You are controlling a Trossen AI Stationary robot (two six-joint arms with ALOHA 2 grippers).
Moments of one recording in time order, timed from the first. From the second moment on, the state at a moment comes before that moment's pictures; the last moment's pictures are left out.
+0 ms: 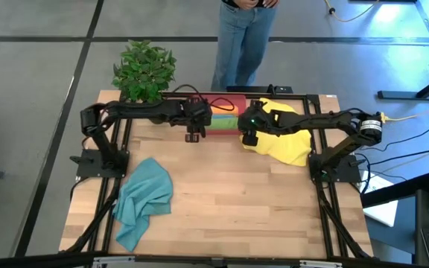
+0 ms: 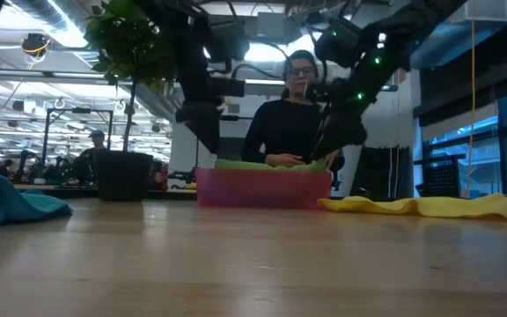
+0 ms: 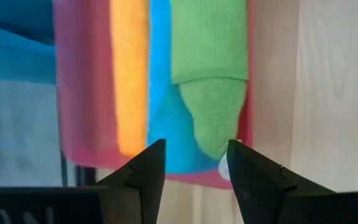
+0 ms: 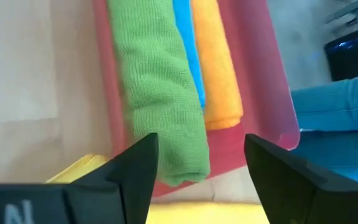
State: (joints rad) left arm 0.33 1.72 1.28 -0.69 -0.31 0.42; right arm -0.30 1.54 0.90 -0.20 0.35 -0.40
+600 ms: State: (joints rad) left arm 0.05 1.21 1.17 -0.60 -0.24 0.08; right arm -0.11 1.10 0.91 -0.39 0.02 -0.10
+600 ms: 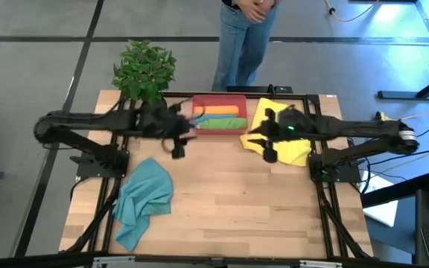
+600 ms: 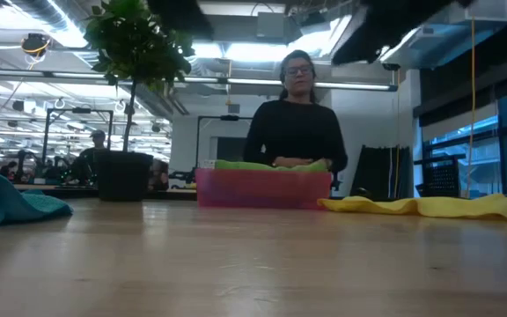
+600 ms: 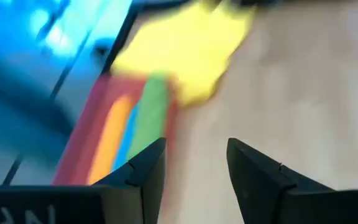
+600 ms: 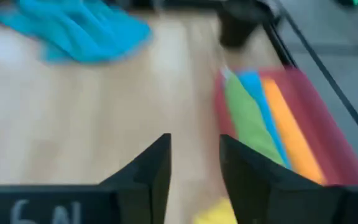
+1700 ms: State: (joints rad) left arm -0.19 1.00 0.35 0.67 -0.39 -0.02; right arm 0.12 1.04 0.16 0.52 0.30 0.21
